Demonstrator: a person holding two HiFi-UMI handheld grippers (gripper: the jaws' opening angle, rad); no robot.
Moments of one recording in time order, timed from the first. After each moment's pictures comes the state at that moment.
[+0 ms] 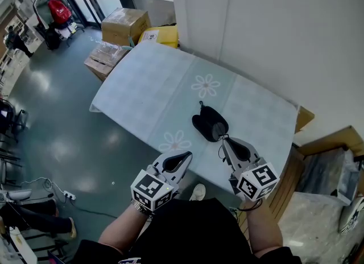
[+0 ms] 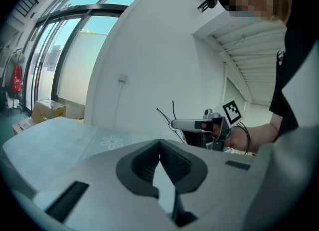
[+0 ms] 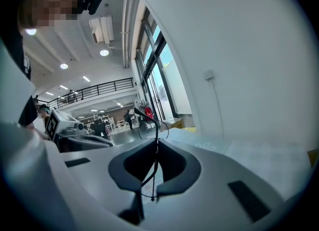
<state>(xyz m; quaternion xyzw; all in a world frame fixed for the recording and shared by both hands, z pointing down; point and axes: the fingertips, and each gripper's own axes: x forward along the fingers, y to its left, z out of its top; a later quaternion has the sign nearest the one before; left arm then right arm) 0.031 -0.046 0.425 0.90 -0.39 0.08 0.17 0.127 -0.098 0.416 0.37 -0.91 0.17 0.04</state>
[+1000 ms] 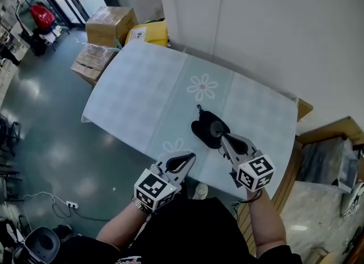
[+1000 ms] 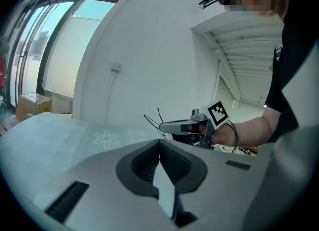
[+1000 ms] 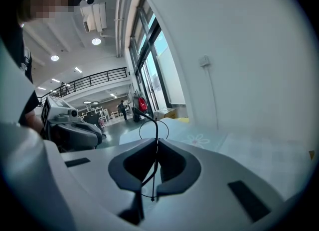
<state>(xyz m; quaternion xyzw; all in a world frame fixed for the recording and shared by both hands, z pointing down) 0.023 -0.094 0.450 0.93 -0.31 0.11 0.18 0.111 -0.160 0.468 0.39 -0.90 0.19 0.10</state>
